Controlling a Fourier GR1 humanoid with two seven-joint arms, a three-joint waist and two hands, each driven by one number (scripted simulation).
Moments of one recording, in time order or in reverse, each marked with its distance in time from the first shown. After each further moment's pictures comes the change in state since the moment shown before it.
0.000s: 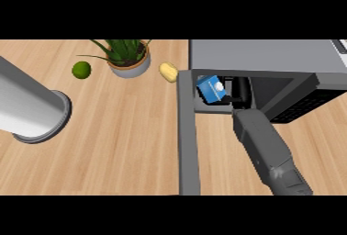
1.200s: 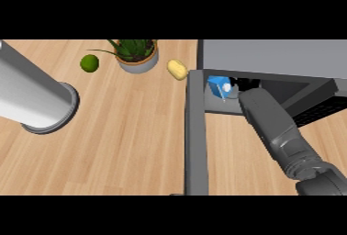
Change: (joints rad) left arm -0.083 0.014 0.014 0.098 -0.026 -0.047 -0.032; right arm -0.272 -0.089 0.004 0.375 0.193 -0.429 -0.103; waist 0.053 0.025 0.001
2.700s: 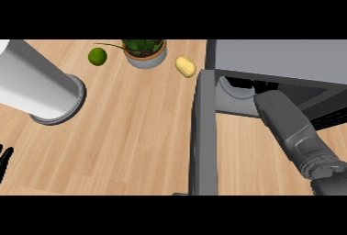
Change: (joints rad) left arm -0.129 0.028 -0.026 0.097 -0.041 0.011 0.028; right arm 0.006 -0.081 0.005 0.089 0.050 -0.090 0.065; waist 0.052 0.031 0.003
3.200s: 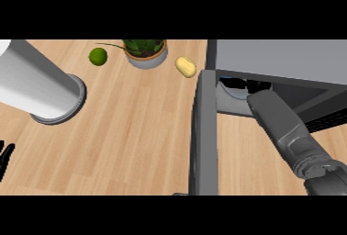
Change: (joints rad) left arm -0.032 0.017 0.007 0.040 -0.010 -0.009 -0.017; right arm -0.015 0.033 0.022 0.003 0.028 -0.019 0.012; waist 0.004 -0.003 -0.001
